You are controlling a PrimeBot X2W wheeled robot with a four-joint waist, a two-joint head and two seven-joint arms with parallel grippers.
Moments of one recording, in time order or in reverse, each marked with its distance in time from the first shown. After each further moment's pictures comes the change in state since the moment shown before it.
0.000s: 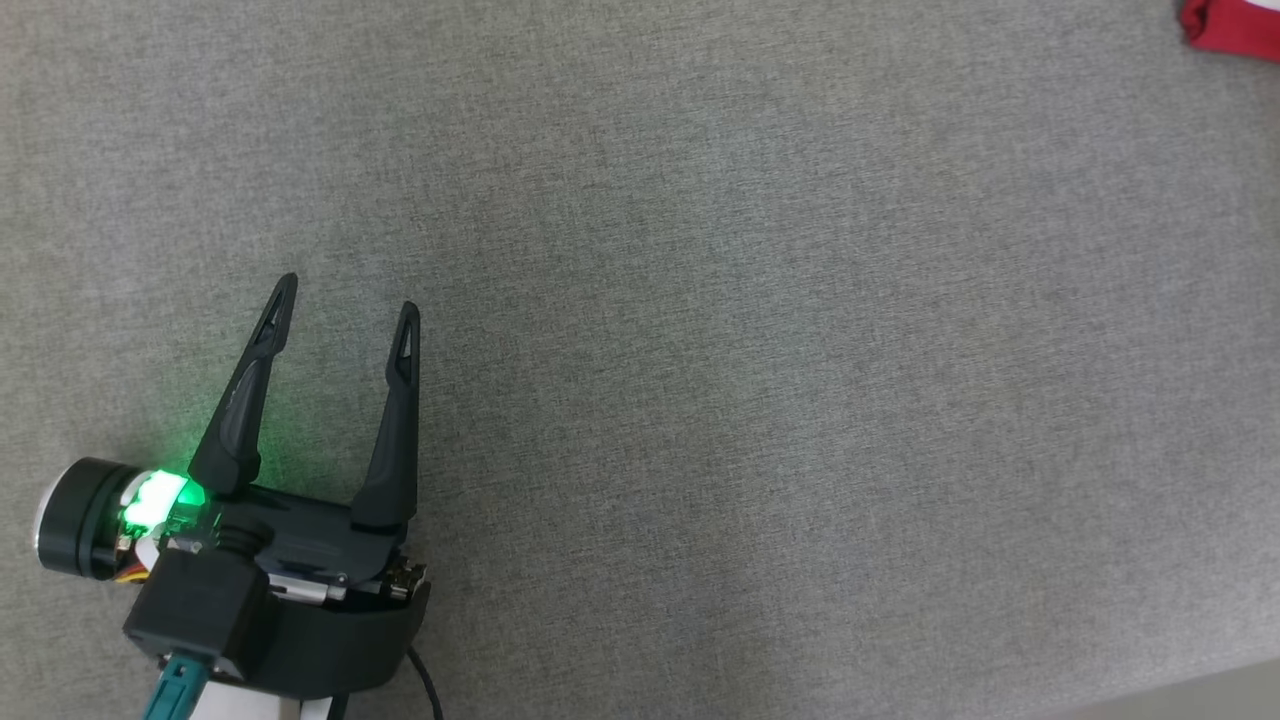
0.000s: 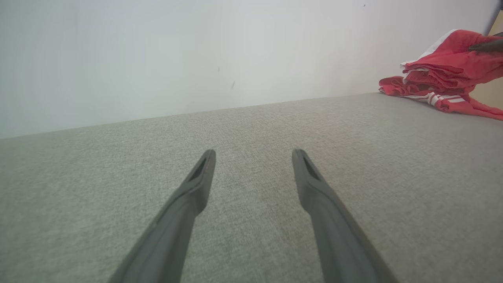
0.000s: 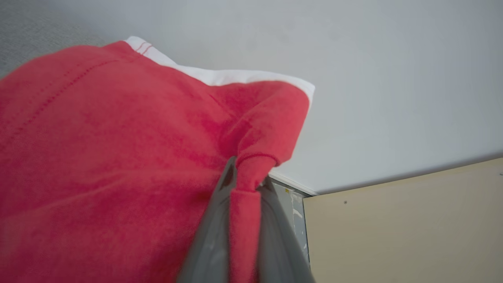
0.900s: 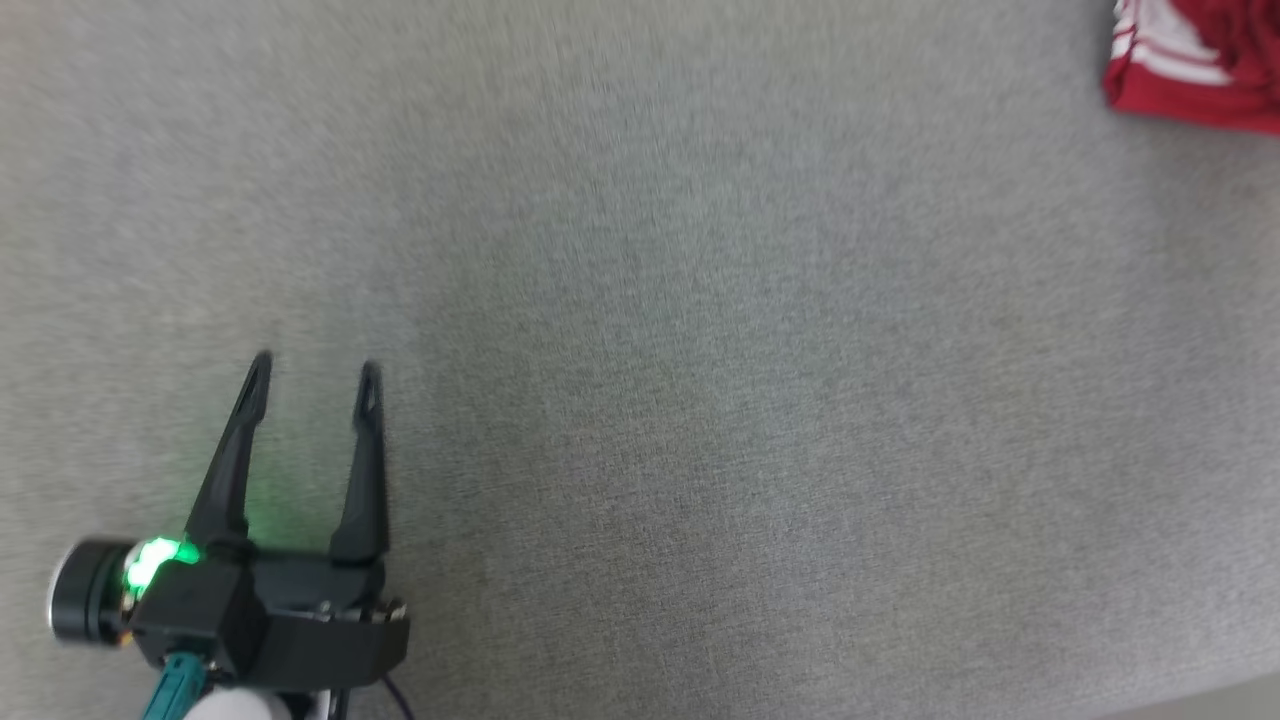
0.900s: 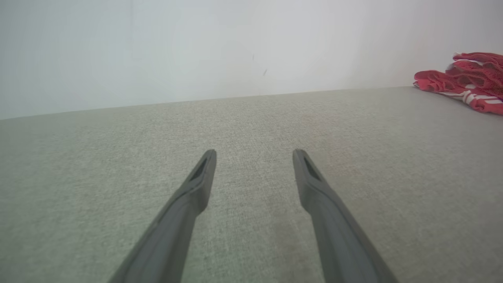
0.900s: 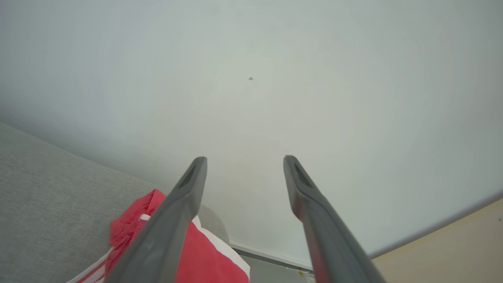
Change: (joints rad) left arm 0.072 -0.044 0.071 0.099 -0.031 0.019 0.001; right arm 0.035 0.147 -0.239 -0.011 -0.165 0.000 -0.172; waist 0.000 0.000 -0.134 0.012
